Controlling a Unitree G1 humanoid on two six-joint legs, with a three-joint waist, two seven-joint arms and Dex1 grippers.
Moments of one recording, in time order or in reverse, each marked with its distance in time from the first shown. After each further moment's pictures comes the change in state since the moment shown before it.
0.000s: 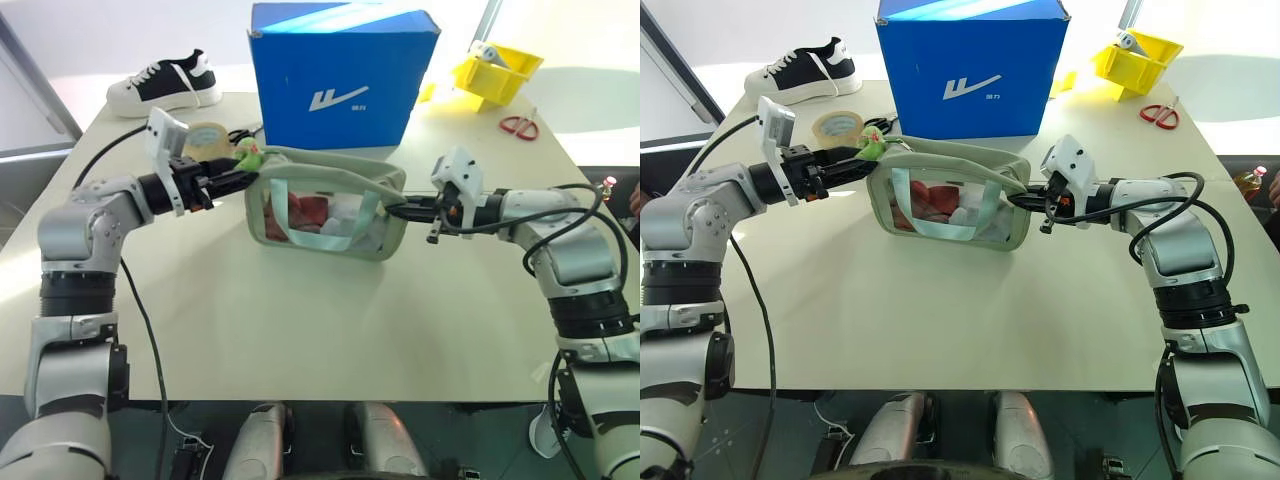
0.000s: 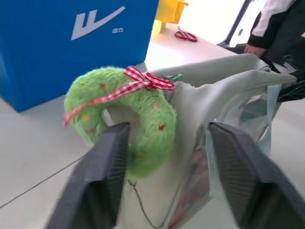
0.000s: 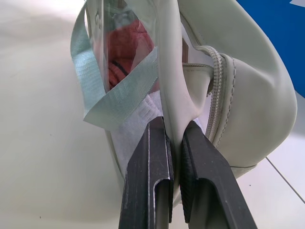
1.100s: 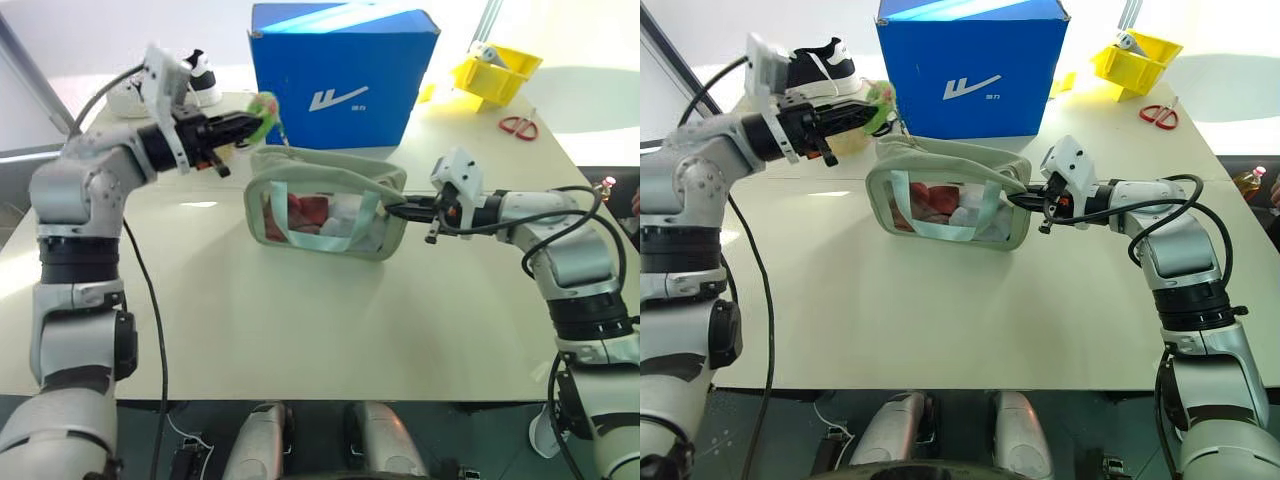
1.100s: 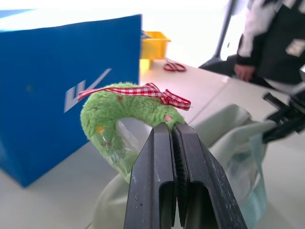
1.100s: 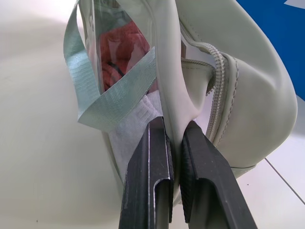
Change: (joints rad) left arm -0.184 -0.011 -0.112 -0.051 0.047 -0.051 -0.056; right arm 0.010 0.008 -0.001 -0.010 0.000 0.000 -0.028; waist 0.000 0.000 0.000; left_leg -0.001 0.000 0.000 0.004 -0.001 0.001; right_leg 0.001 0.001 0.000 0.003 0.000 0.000
